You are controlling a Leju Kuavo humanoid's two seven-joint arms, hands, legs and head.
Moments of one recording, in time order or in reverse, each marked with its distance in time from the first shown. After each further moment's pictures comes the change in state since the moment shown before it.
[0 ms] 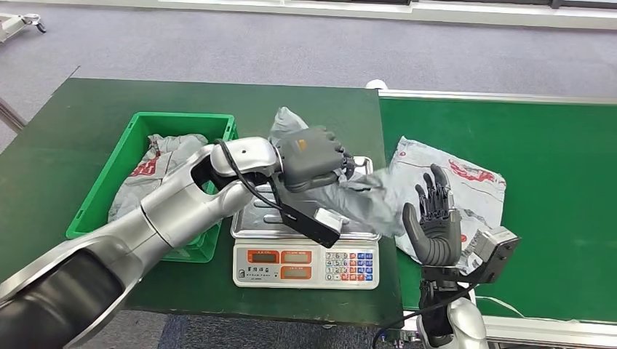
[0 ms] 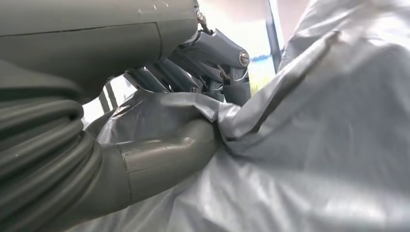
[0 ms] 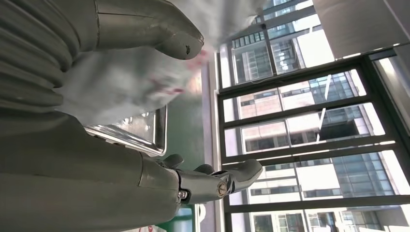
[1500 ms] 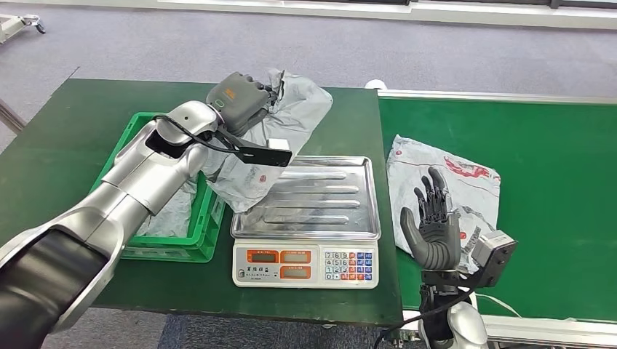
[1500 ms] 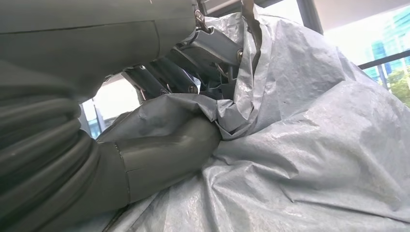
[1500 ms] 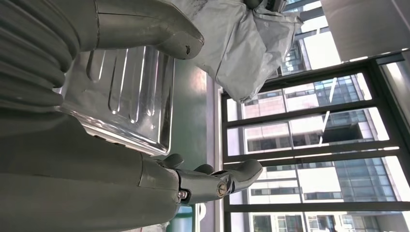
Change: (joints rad) left arm -0.059 0.050 0.242 0.381 -0.273 0.260 0.114; right arm 0.023 0.003 -0.005 -0.022 0.043 0.015 0.006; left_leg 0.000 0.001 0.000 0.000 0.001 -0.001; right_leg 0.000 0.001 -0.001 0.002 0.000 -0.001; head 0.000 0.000
